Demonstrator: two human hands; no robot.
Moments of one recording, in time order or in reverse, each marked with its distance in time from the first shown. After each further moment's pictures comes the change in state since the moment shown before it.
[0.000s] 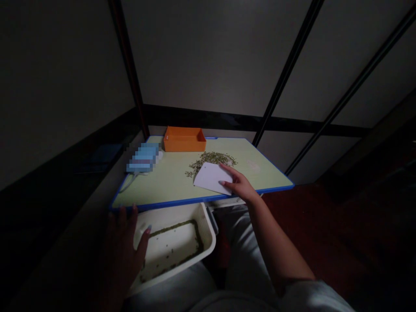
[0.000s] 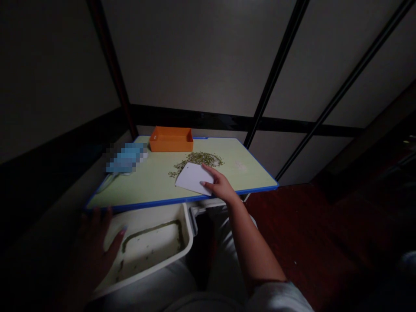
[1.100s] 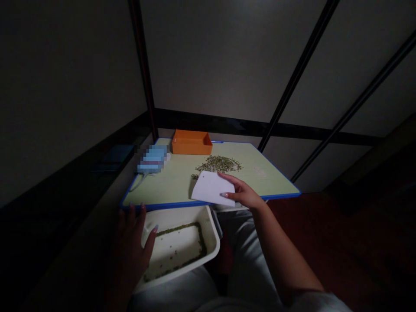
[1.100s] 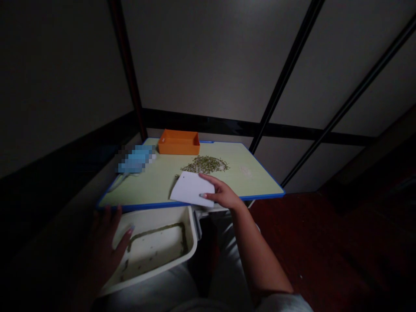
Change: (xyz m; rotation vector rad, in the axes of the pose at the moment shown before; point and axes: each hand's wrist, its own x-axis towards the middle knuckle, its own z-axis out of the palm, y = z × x) left_hand -0.003 0.001 0.003 0.045 0.087 0.076; right_hand -0.012 -0.014 0.008 0.071 -0.262 0.065
